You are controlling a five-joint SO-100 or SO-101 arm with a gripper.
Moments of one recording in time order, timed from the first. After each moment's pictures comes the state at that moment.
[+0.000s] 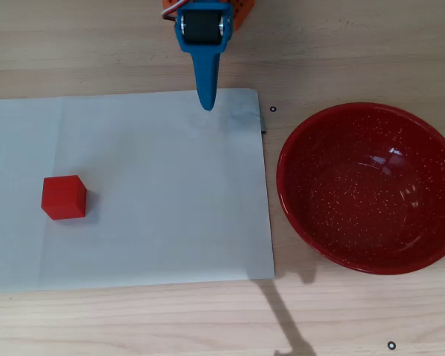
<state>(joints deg) 2.0 187.3 179.3 52.7 -11.2</state>
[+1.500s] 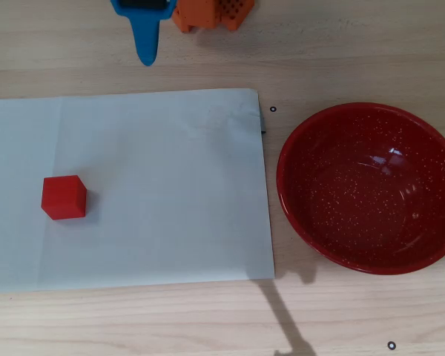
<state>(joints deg) -14.6 120.8 102.3 86.5 9.8</state>
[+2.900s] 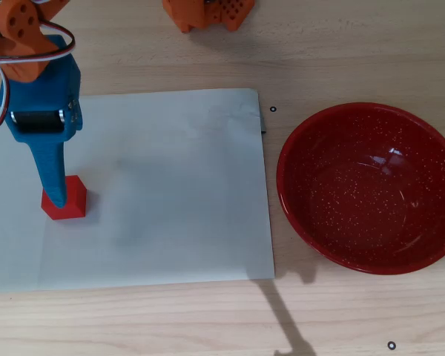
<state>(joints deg) -29.1 64.9 55.0 95.9 24.9</state>
